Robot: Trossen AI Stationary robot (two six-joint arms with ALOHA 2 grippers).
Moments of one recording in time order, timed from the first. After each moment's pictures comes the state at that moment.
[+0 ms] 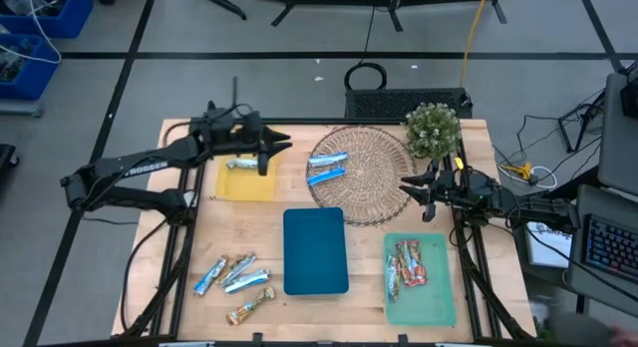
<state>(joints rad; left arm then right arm) 0.49 1.11 0.77 0.12 0.30 -0.03 -0.12 0.01 0.02 0.02 0.10 0.12</state>
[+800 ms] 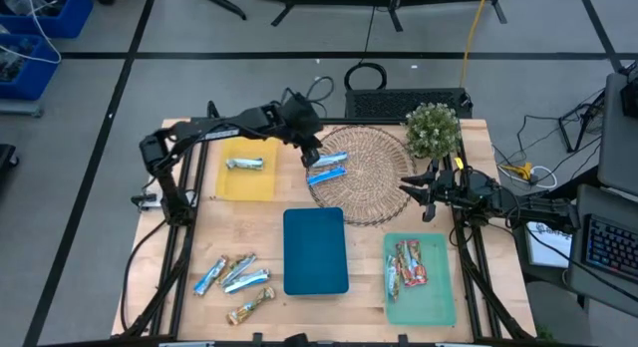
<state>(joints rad) 0.48 1.80 1.41 -0.45 0.19 0.11 -0.12 0.01 0.02 0.02 0.10 0.12</state>
